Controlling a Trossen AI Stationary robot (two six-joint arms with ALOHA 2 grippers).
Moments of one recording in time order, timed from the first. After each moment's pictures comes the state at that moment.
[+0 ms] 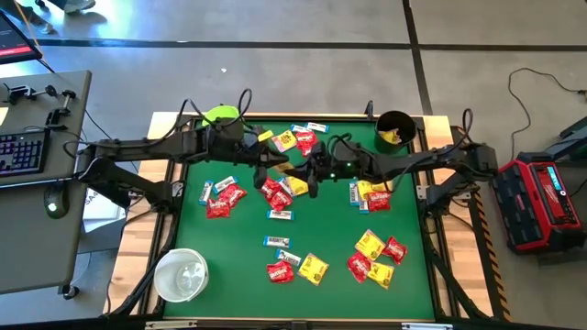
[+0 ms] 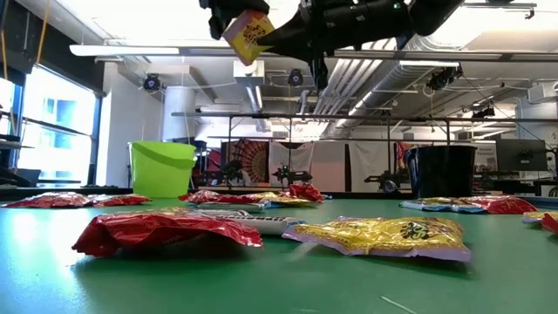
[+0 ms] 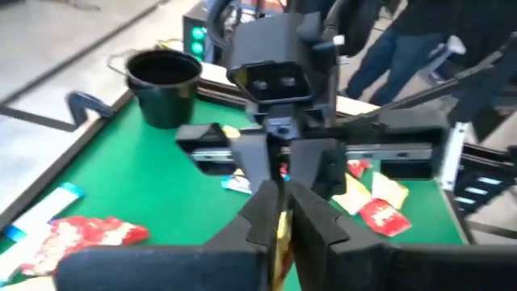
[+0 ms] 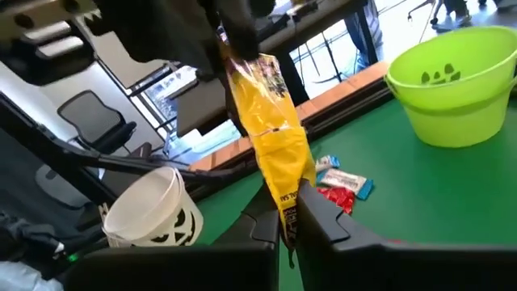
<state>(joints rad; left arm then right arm) 0.15 1.28 1.15 -0.24 0.05 -0.14 -0.09 1.56 0.97 0.42 -0.08 0.48</state>
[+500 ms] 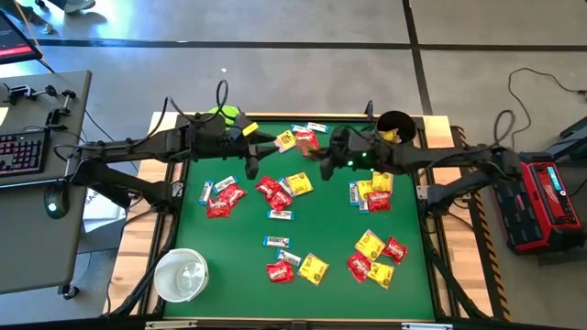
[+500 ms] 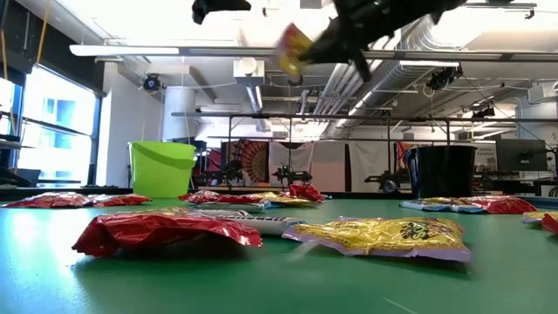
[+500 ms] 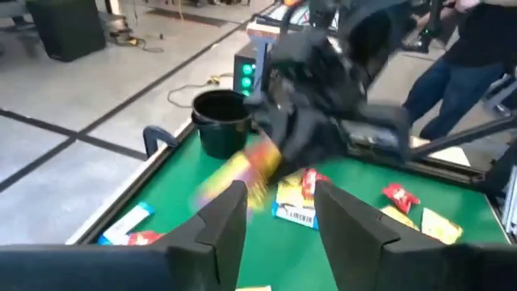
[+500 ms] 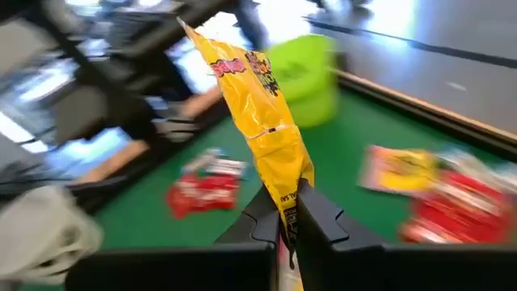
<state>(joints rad) 0.15 1.17 1.14 -0.27 -0.11 -0.12 -0.16 1.33 0.97 -0.03 0.21 0.50</state>
